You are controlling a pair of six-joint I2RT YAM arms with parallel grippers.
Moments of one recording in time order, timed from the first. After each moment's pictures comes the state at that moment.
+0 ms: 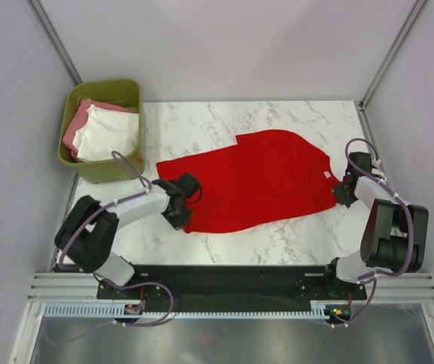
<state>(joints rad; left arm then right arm) -0.65 1.50 0.81 -0.77 -0.23 -1.40 -0.23 1.50 0.79 -0.43 0.22 0.81</state>
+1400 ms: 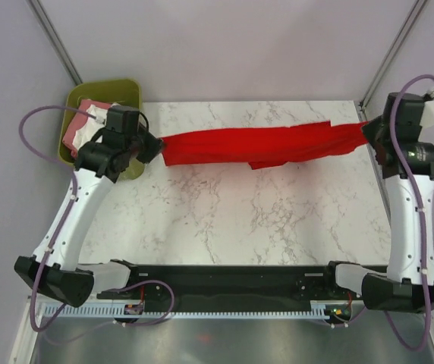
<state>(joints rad) -0.31 1.27 1.43 -0.88 -0.11 -1.03 -0.10 1.23 1.53 -0.88 0.35 0.80</state>
